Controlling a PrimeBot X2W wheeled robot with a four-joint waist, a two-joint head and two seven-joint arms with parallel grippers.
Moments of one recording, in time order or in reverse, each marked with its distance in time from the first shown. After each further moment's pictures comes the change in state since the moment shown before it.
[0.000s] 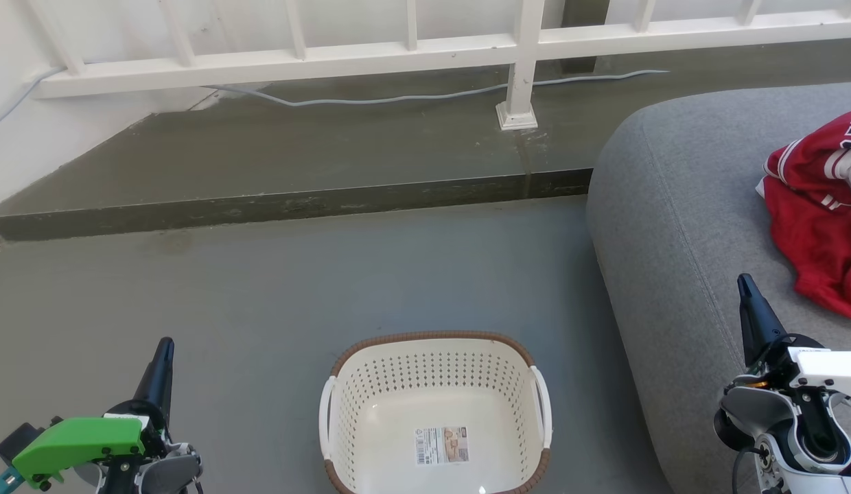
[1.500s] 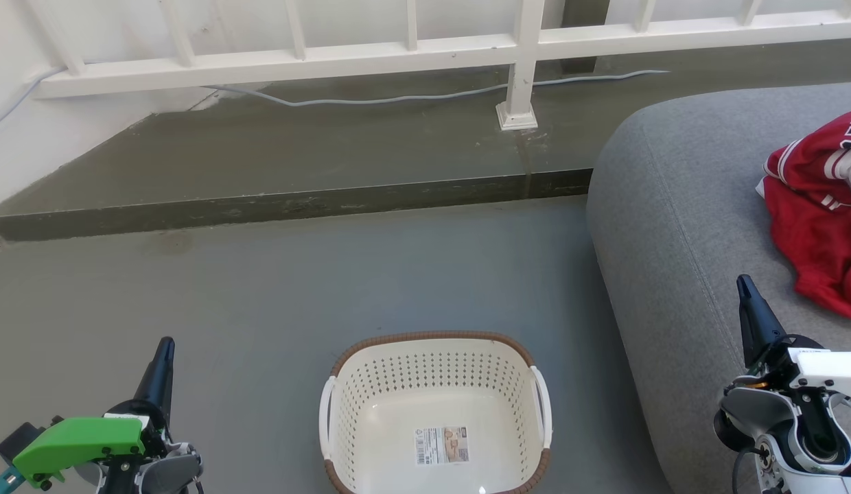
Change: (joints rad) left arm -0.003 -0.002 0.002 0.007 0.000 -0.007 0.005; right arm 0.000 0.001 -0.003 0.004 0.000 0.000 0.007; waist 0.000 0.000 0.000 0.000
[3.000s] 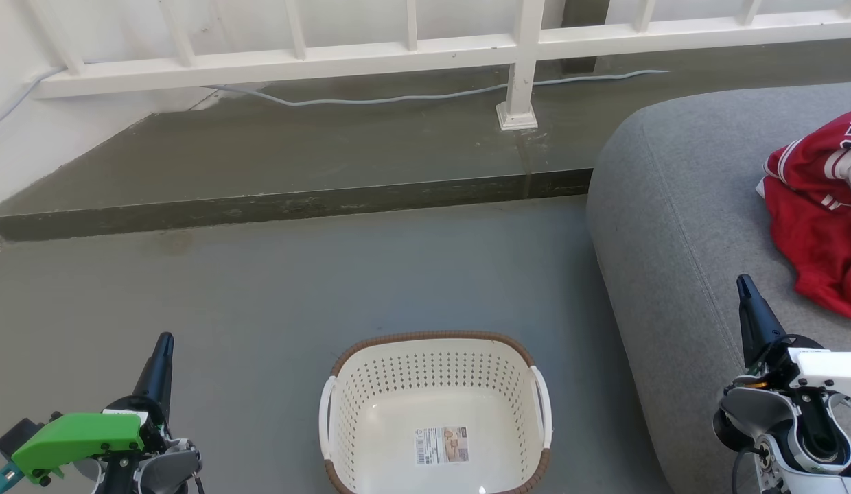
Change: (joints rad) left arm -0.009 -0.001 0.004 0.001 0.001 0.000 0.004; right arm 0.000 0.003 -0.003 -0.001 0.000 0.000 0.000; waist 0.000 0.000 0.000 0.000
